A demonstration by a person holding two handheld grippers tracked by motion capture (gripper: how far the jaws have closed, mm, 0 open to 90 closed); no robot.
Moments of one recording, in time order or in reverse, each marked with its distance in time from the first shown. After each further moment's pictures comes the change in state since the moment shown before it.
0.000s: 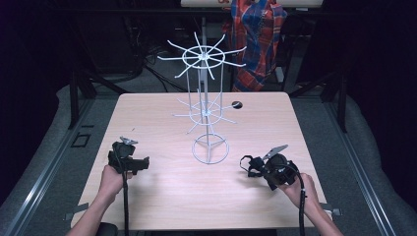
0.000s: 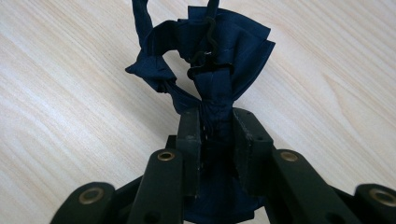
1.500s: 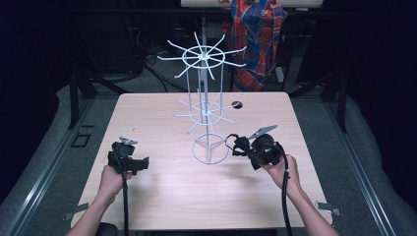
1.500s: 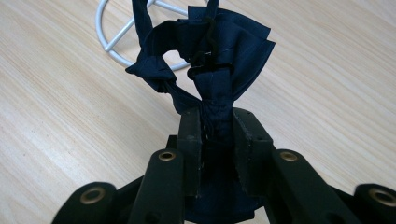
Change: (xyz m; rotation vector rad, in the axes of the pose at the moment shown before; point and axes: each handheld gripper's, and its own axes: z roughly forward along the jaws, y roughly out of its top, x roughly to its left) left arm 0.001 -0.001 0.000 -0.002 -0.005 -0.008; right arm -0.001 0.064 -0.002 -0.152 0.026 0.043
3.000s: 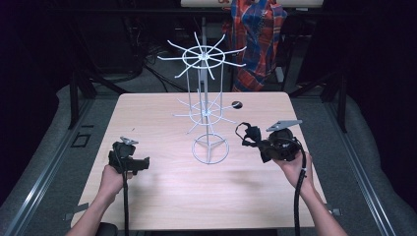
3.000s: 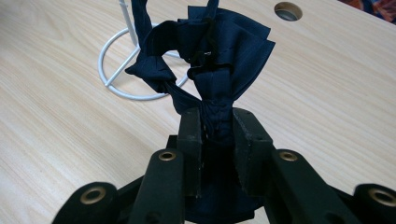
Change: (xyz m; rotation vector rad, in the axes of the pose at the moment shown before) left arm -0.001 0.001 0.001 0.004 -0.005 0.015; right arm -0.023 -0.007 -0.047 -0.147 -0.010 0.079
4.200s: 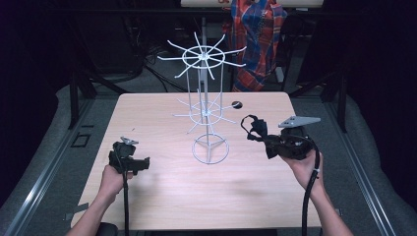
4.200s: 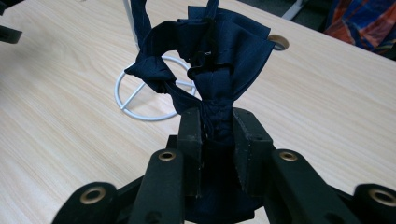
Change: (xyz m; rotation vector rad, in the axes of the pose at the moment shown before) left arm 0.000 0.000 0.000 0.000 0.001 -0.002; right arm -0.003 0.006 -0.039 -0.103 0.021 0.016
